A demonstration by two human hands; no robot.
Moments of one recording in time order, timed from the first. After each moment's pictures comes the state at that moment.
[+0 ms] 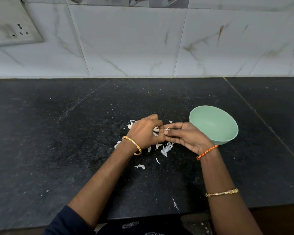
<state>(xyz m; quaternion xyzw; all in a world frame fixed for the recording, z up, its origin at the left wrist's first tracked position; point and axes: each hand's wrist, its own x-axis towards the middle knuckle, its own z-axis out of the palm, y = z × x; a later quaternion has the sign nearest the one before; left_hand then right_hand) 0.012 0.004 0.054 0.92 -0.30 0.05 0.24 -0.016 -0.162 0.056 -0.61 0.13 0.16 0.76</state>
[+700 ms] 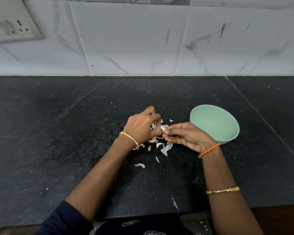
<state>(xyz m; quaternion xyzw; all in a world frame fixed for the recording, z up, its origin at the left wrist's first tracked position) 0.020 0.008 0.054 0.92 -0.30 0.14 0.20 -0.017 -0.166 0.063 -0.63 0.12 0.21 0.74</state>
